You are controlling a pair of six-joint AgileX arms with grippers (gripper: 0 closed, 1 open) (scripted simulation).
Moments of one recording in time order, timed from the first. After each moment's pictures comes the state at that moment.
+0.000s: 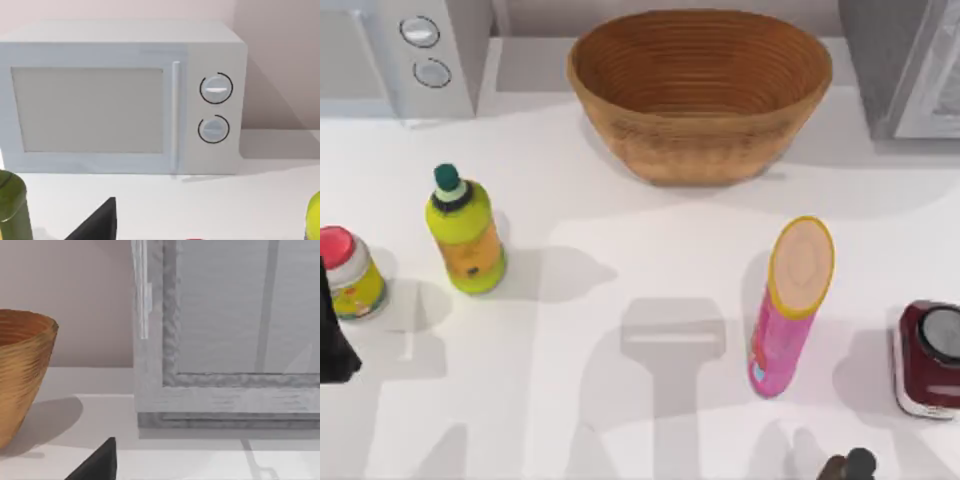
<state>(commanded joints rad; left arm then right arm) 0.00 0.00 0.00 0.00 0.00 0.00 0.00 0.00 0.00 0.00 0.00 0.00</state>
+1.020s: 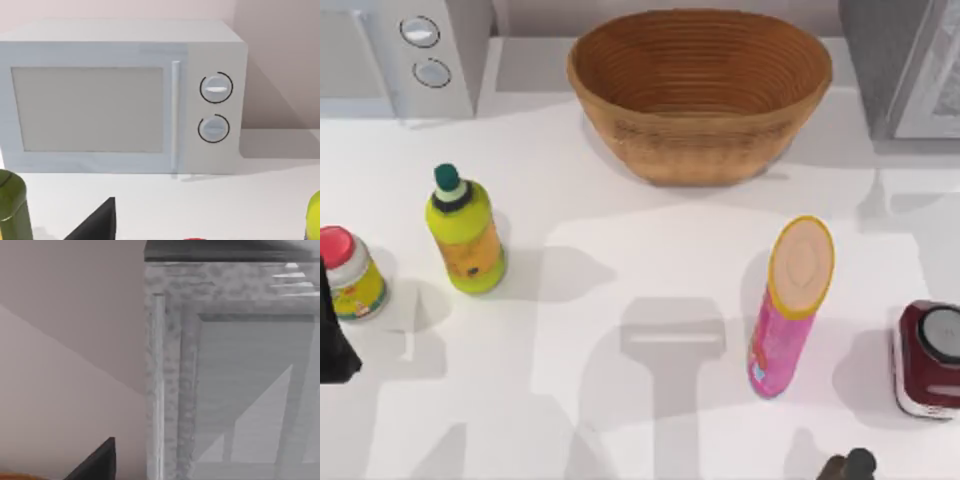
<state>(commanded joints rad) 0.00 0.00 0.00 0.00 0.00 0.00 0.11 0.78 1.00 -0.25 0.12 0.01</state>
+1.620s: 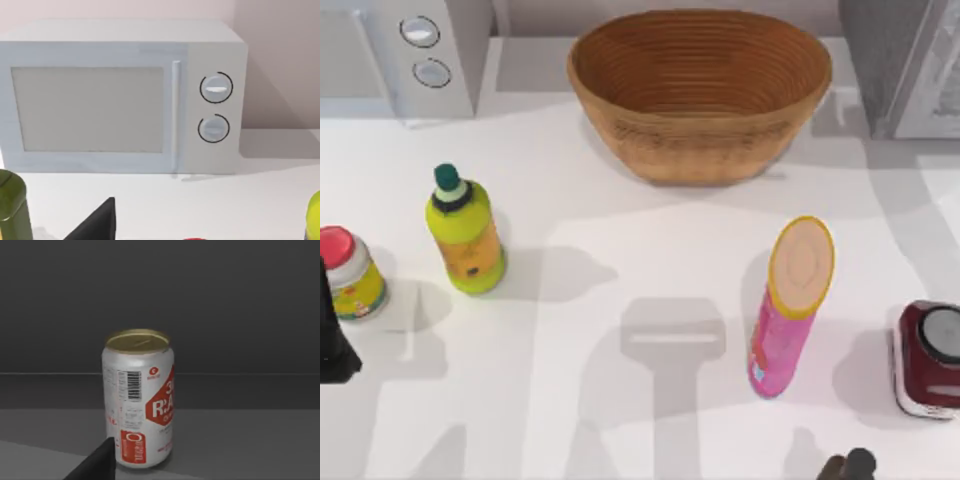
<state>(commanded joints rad) 0.00 0.00 0.00 0.00 0.00 0.00 0.18 1.30 1.70 -0.41 0.19 0.02</state>
